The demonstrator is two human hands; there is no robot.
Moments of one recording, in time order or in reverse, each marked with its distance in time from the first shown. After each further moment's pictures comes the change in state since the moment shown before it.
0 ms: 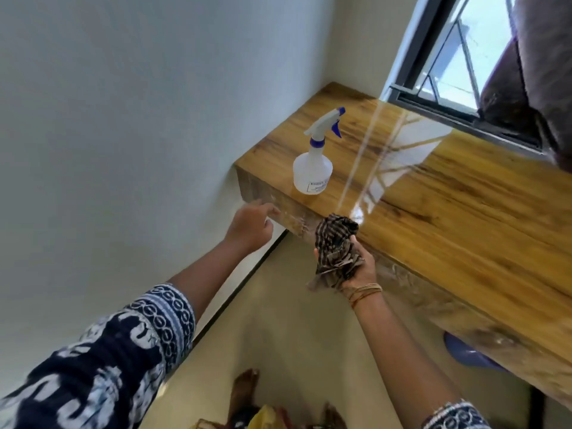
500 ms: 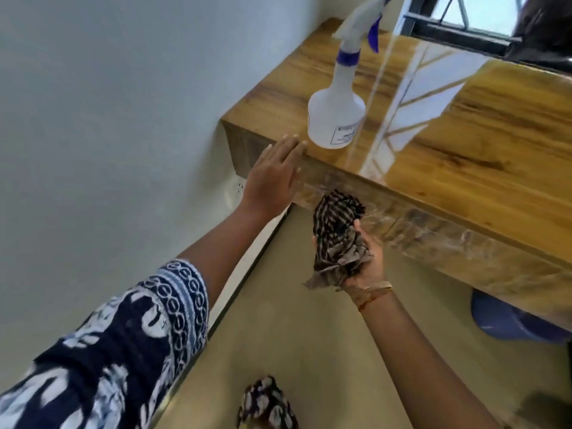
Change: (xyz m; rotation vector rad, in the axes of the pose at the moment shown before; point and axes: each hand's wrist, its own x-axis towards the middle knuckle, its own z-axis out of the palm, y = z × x) left_hand 0.072 -0.065 0.087 0.086 0.254 0.392; right_hand 0.067 0.081 -0.042 0.084 -0.120 -0.071
